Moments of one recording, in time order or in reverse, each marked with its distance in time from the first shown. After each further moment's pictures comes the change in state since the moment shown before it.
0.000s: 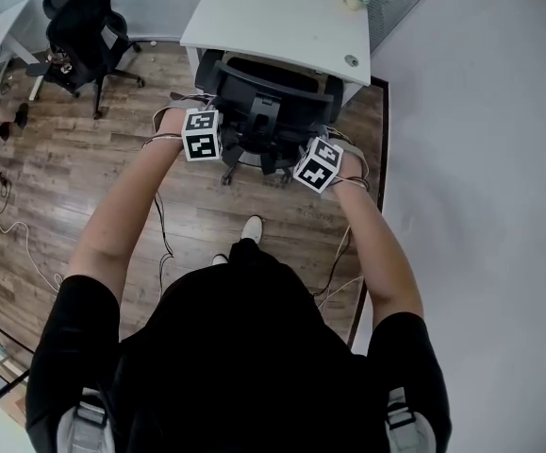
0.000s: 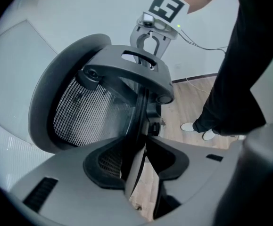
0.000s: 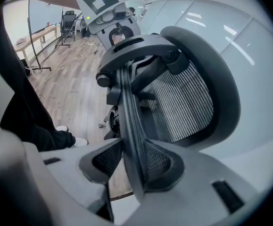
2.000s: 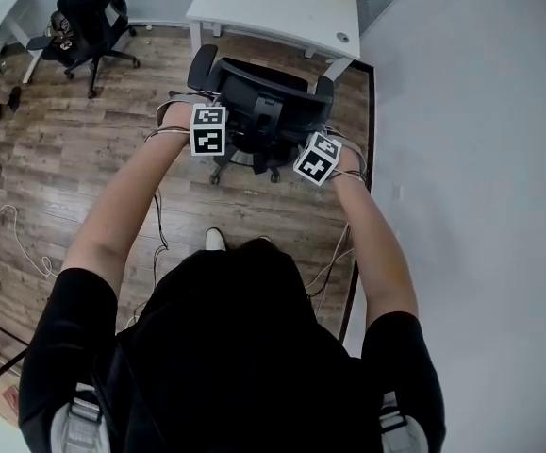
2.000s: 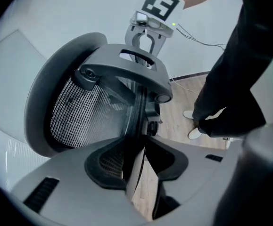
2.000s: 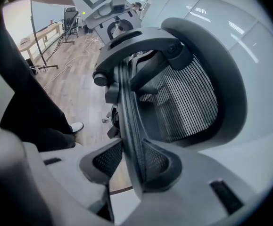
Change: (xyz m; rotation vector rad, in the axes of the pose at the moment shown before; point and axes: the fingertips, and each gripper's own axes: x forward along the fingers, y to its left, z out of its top) left arm -0.081 -0.143 0.008 0.042 0.006 -0.049; right arm -0.083 0.142 -0.006 0.006 0.078 0.055
